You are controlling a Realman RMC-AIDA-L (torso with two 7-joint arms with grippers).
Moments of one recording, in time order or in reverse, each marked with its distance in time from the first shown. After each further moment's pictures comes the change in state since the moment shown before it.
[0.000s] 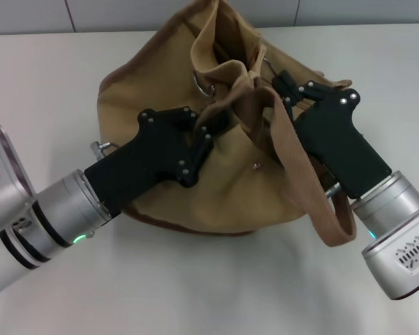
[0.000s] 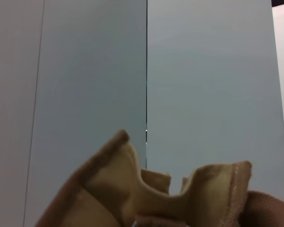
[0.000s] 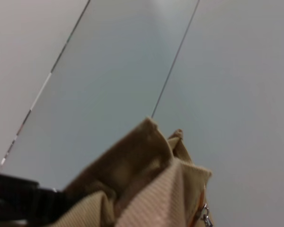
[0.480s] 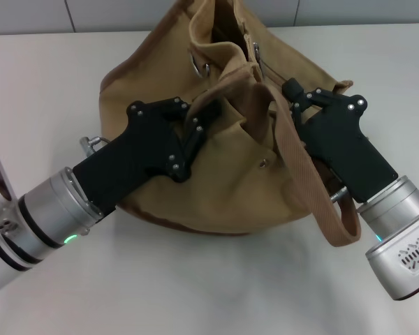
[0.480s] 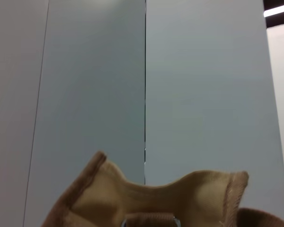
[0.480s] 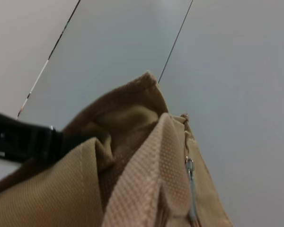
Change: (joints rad) left arm 0.012 0.000 -0.012 0.009 -0.006 0.075 0.000; right arm -0.012 -0.001 0.006 -0.021 0.000 0.011 0.000
